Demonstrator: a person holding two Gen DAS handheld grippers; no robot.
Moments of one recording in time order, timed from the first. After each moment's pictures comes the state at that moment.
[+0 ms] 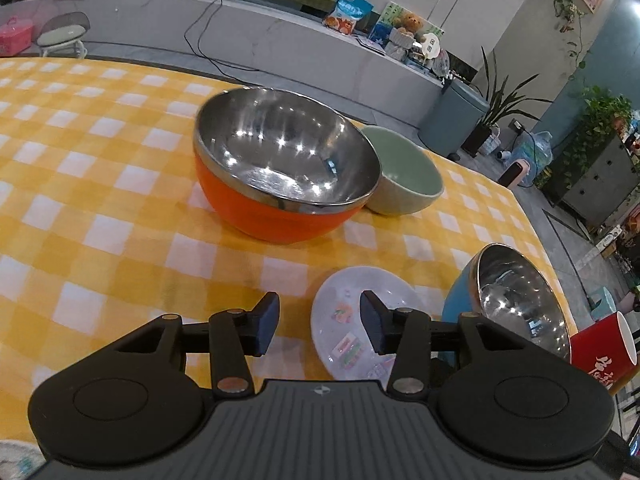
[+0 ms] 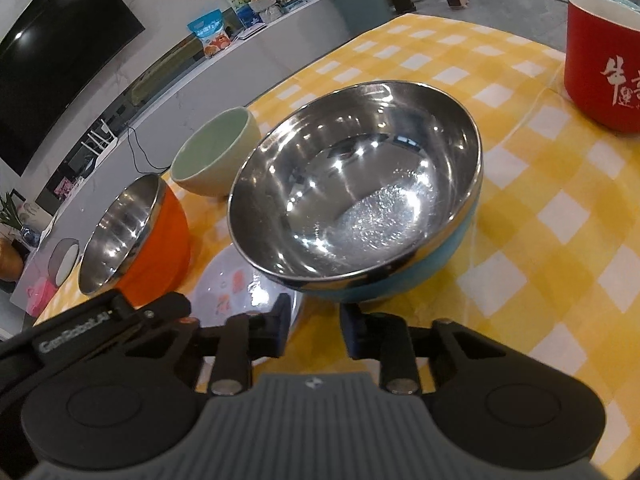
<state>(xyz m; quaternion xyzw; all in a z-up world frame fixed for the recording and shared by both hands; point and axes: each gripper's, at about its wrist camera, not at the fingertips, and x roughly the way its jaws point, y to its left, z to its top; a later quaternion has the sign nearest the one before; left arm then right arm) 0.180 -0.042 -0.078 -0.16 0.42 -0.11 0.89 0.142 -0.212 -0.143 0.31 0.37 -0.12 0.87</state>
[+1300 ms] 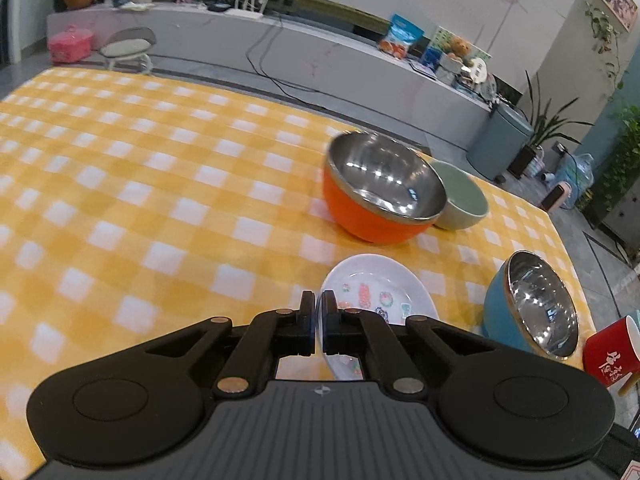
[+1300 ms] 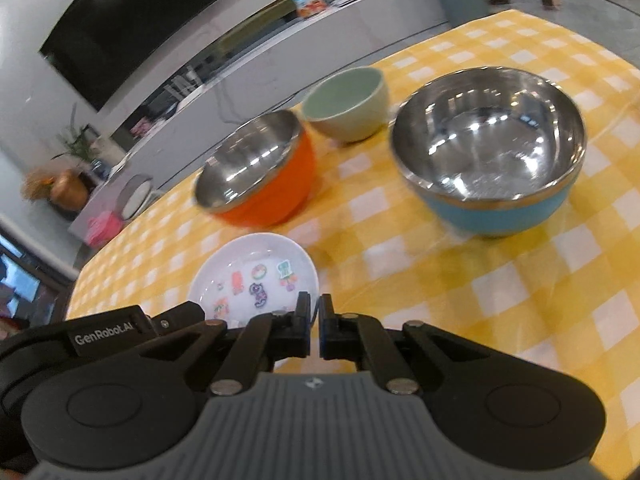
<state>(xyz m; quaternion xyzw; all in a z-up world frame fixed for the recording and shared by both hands) 0.109 0.023 -0.026 -0.15 0.41 -0.02 0.90 0.118 -0.156 -0.112 0.27 0.39 0.03 0.88</state>
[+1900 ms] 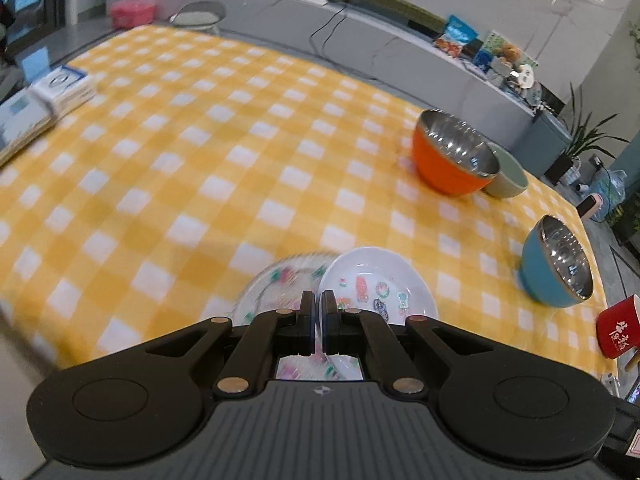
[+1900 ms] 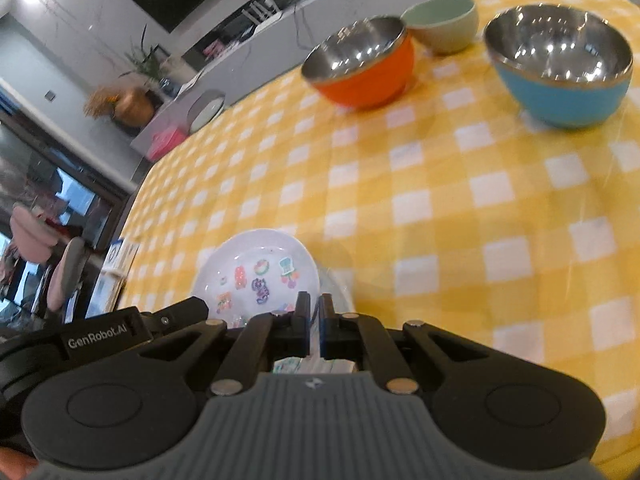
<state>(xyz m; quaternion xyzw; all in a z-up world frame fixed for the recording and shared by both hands) 0.014 0.080 -0.021 -0.18 0.44 0.05 0.88 0.053 -0.111 -0.113 0.24 0.45 0.16 0.84</state>
